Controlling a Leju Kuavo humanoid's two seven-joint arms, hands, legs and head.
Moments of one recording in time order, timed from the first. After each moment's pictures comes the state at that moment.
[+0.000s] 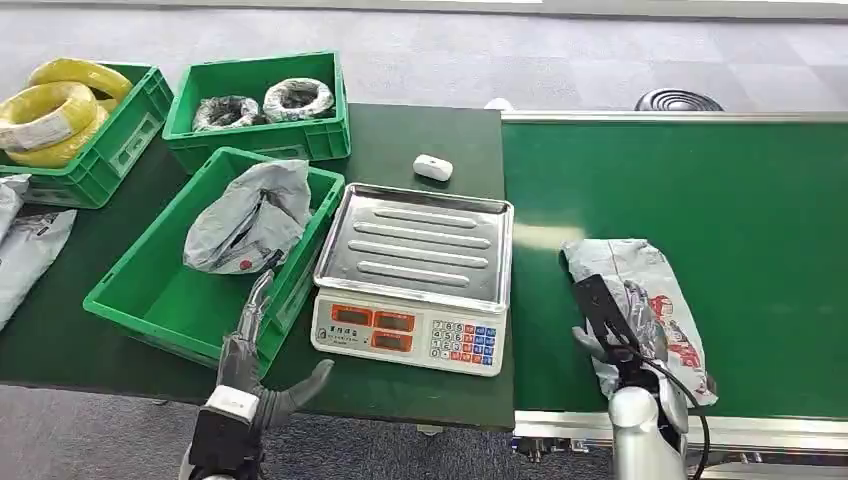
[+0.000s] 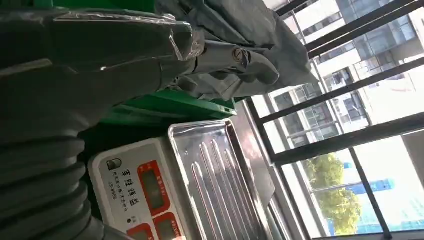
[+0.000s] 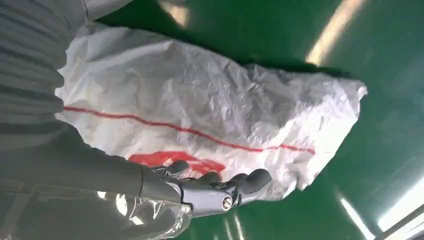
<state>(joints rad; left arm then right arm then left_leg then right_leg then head) 0.12 -0.20 -0.24 -1.68 -0.33 0.23 -0.49 -0.21 0.15 -0.30 -1.20 1.13 -0.05 0.09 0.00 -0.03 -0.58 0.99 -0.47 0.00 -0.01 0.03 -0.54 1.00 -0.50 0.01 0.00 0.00</state>
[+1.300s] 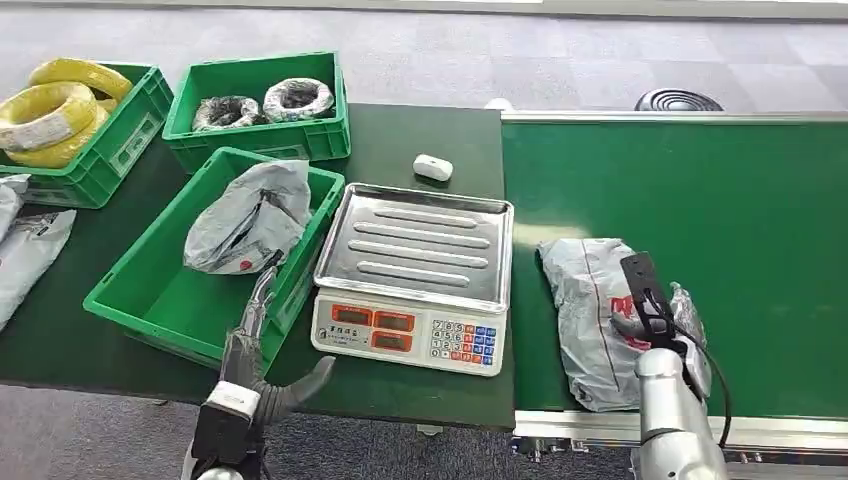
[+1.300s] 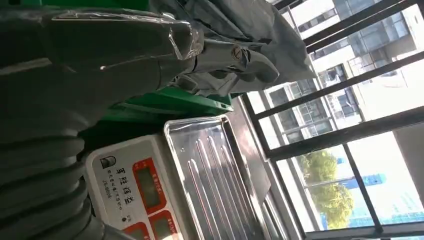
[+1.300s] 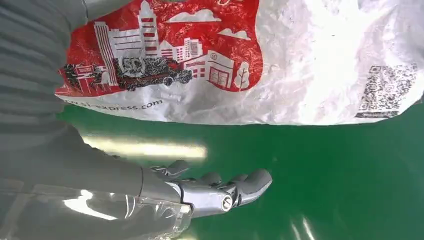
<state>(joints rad) 0.09 -0.17 -0.26 -1.64 -0.28 0.25 -0.51 -0.50 0.00 -0.47 -0.69 1.15 -0.19 0.13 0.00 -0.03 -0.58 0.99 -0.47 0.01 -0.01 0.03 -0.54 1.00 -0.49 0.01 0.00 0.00</state>
